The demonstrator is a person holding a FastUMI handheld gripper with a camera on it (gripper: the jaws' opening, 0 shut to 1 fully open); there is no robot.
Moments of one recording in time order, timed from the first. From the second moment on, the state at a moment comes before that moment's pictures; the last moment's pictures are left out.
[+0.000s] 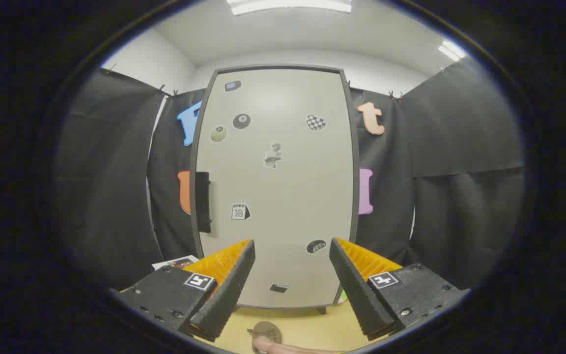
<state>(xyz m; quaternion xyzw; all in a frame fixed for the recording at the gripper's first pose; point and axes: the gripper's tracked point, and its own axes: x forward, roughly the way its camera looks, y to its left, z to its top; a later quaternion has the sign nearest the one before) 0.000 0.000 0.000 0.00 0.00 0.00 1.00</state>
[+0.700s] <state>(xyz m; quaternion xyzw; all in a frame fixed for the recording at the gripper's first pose) -0.009 -0.008 0.011 0.01 -0.01 -0.01 1.00</state>
